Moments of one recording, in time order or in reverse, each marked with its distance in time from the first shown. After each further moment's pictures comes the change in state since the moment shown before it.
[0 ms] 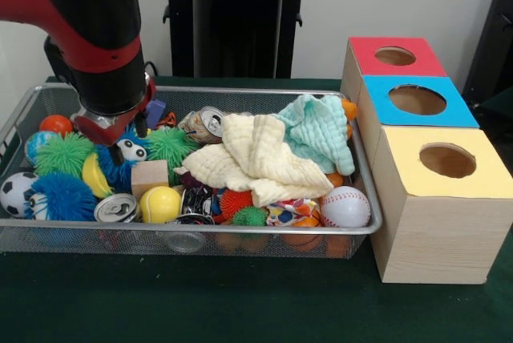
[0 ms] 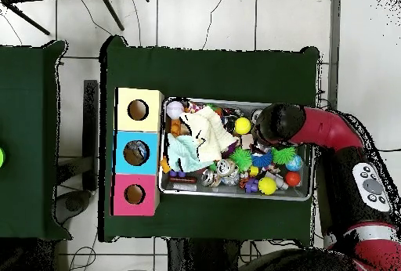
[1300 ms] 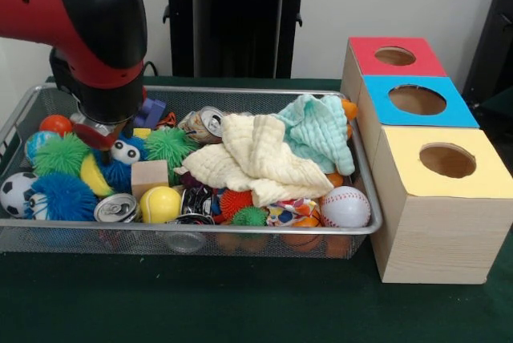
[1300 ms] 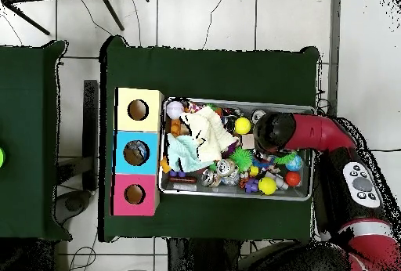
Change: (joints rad) arm 0.007 0.030 -0.016 0.002 -0.152 0.000 0.000
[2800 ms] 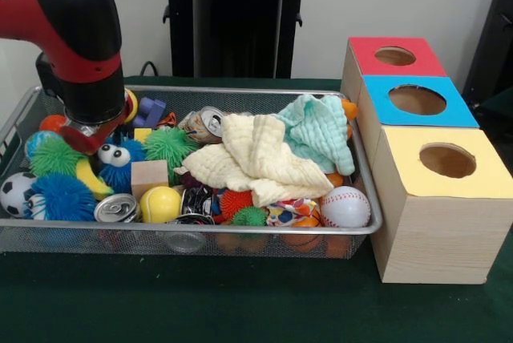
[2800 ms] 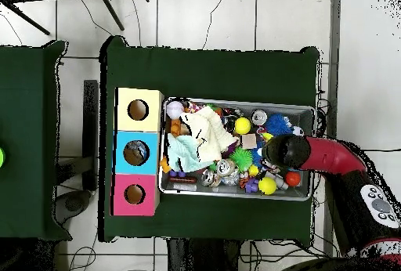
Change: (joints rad) arm -0.149 0.000 0.058 0.141 -0.005 -0.264 0.000
